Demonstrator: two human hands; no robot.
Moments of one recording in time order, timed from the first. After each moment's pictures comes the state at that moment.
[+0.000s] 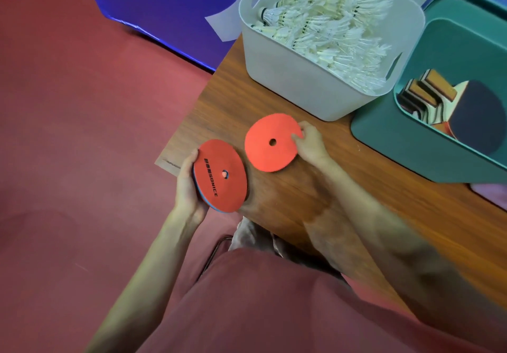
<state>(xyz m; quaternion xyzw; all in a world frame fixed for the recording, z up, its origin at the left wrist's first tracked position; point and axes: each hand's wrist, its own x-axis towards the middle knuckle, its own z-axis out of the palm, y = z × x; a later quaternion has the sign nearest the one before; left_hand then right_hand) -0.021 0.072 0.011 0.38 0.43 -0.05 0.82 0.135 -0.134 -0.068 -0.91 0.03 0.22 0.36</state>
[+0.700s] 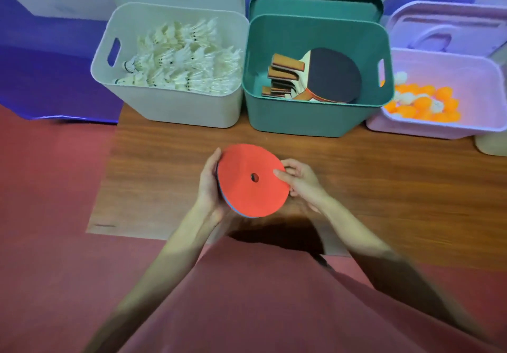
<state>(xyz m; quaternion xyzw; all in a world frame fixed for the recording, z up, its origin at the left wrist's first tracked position) 0.025 -0.126 0.047 0.43 0.26 -0.29 0.81 0.007 -0.314 0.003 -0.72 0.19 0.22 0.63</state>
